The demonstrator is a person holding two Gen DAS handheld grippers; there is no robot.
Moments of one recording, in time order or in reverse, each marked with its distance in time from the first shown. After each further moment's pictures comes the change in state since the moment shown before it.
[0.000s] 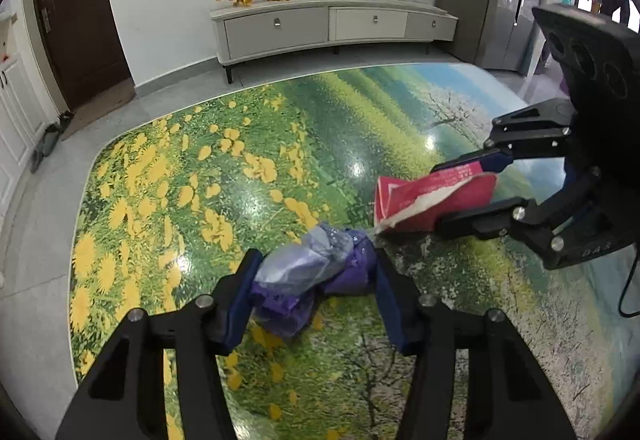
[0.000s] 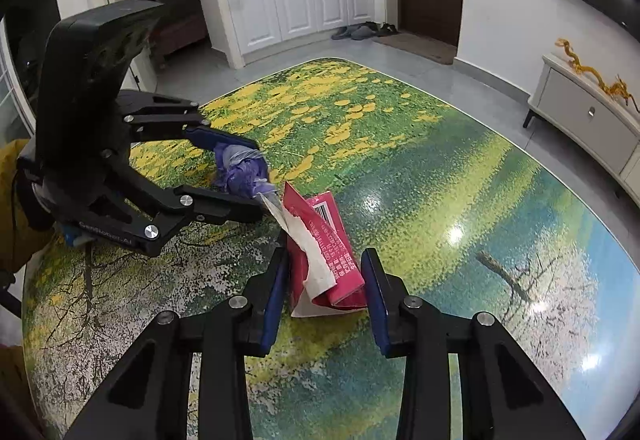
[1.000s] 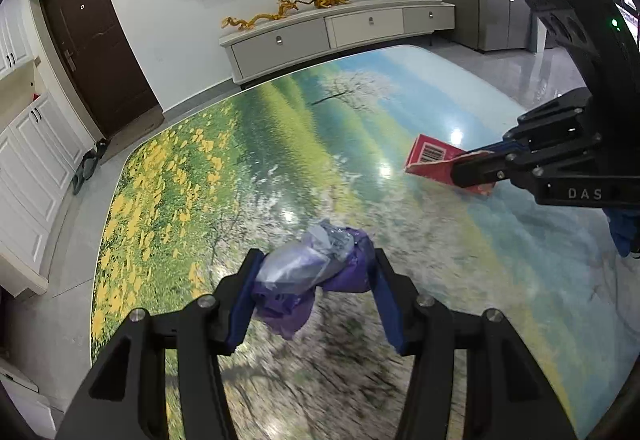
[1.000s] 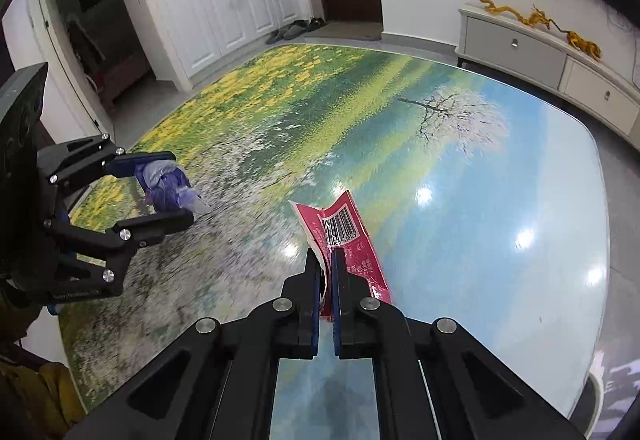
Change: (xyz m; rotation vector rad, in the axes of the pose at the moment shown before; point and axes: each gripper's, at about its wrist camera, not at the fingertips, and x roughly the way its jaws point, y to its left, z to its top) left arm -0.088 -0.144 -0.061 0.084 -0.036 0.159; right arm -0.109 0.044 -0.111 0.260 -0.015 -0.126
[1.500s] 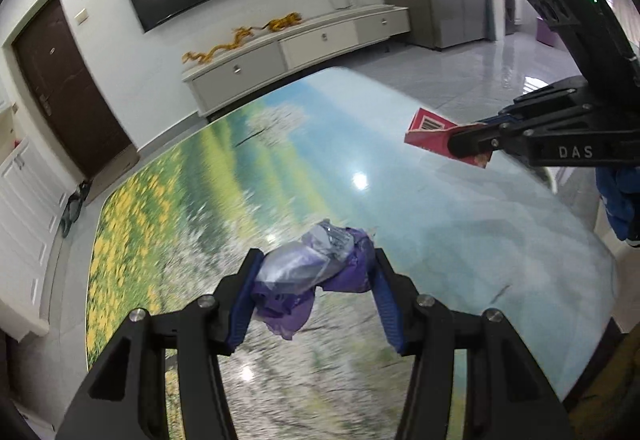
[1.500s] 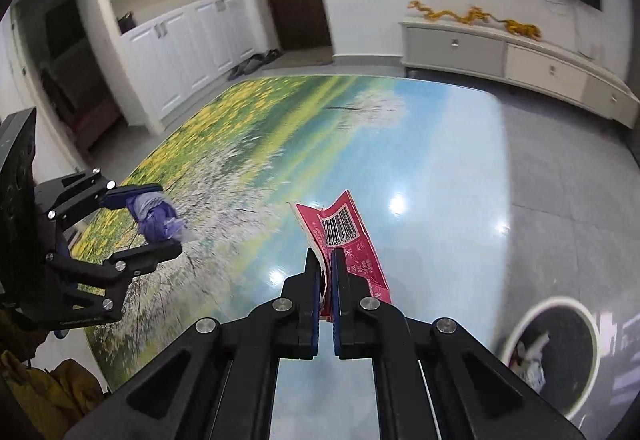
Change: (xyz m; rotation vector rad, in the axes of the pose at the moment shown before) left arm -0.050 -0.090 0.010 0.139 -0.066 -0.067; right arm -0.097 -0.031 -0.065 0.179 -0.119 -0.109
